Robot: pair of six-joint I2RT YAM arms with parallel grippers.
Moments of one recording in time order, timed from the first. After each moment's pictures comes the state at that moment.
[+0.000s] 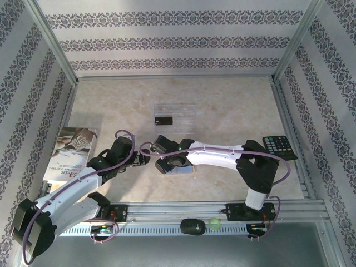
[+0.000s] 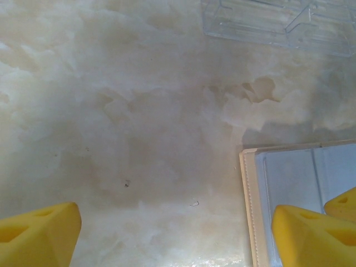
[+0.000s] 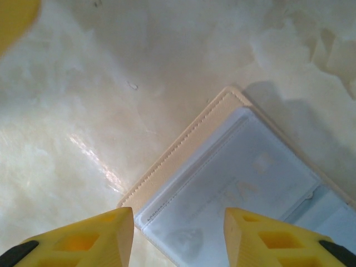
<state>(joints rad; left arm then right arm) -0.53 0.93 0.50 -0.43 -0.07 -0.61 1.06 1.78 1.18 -0.56 0.03 0.28</state>
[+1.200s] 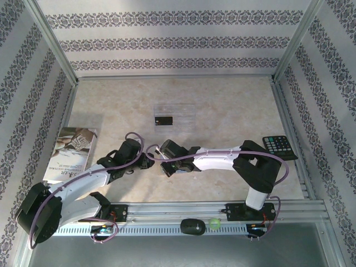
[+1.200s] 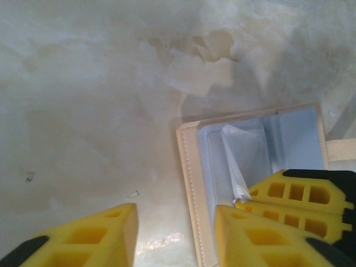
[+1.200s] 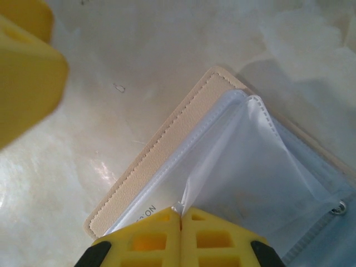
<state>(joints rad) -0.60 1.09 0.45 -0.21 0.08 -0.69 1.02 1.76 0.93 -0.16 -0.06 0.32</state>
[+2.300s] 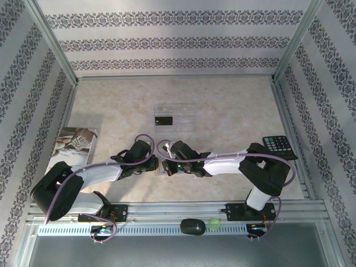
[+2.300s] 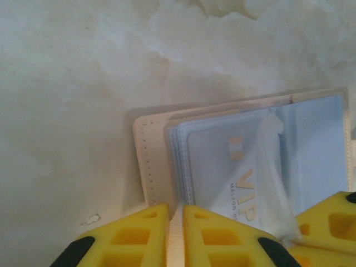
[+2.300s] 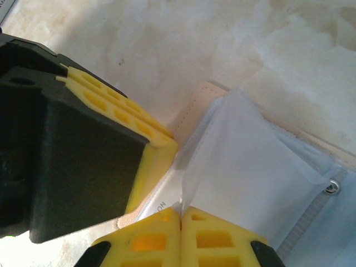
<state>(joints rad) -0.65 1.33 0.46 -0.05 0.11 -0.75 0.98 1.68 0.73 0.18 -0.17 0.52</state>
